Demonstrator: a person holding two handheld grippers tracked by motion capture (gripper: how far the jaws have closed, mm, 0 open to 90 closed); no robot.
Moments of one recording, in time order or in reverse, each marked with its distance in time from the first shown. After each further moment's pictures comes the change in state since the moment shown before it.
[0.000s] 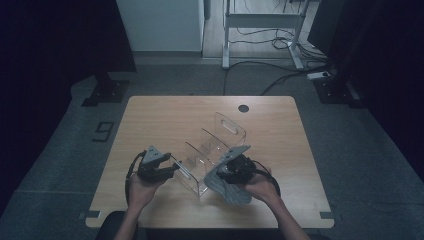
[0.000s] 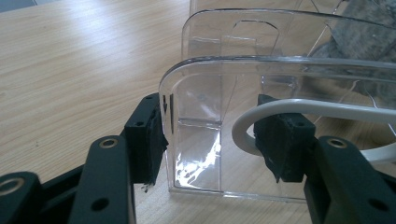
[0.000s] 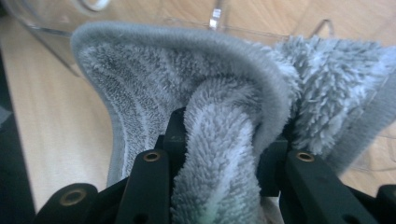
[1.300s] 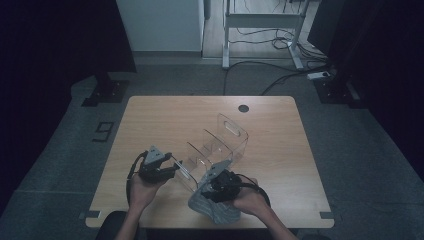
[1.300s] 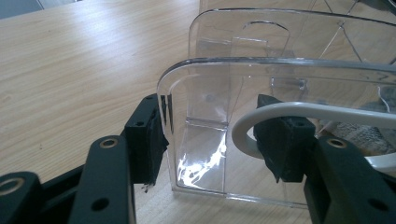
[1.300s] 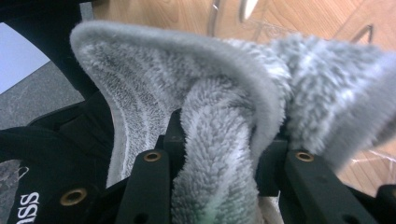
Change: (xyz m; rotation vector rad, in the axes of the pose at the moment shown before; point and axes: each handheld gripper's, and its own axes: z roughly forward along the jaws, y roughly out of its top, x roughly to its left) left arm -0.002 0.000 0.002 -0.007 0.017 0.020; right arm 0.054 0.011 0.007 0.040 0.152 -0.098
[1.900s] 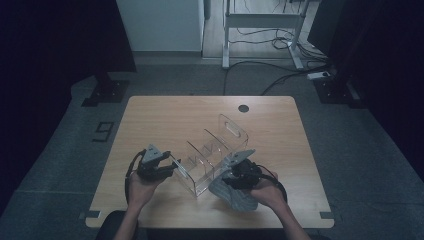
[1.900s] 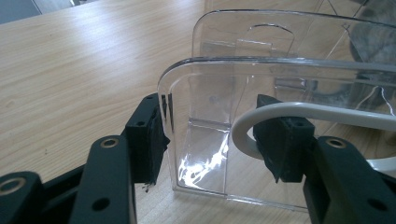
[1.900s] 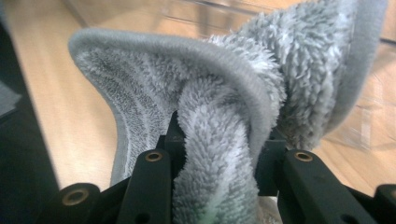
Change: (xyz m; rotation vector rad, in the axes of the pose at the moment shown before) left arm 0.009 -0.001 0.001 -0.009 -0.012 0.008; right arm -0.047 -0.033 -0.030 0.015 -0.171 0.139
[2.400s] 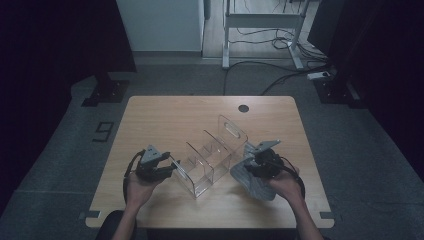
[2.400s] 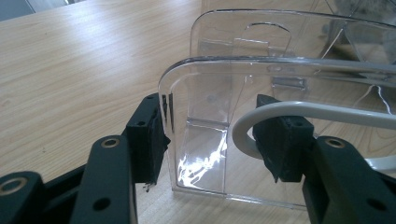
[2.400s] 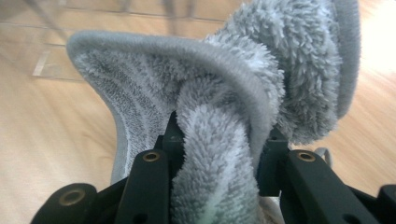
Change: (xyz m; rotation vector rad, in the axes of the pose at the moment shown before) left arm 0.000 -0.001 -0.004 0.008 -0.019 0.007; right arm -0.053 -0.029 -0.027 -0.003 -0.168 0.136
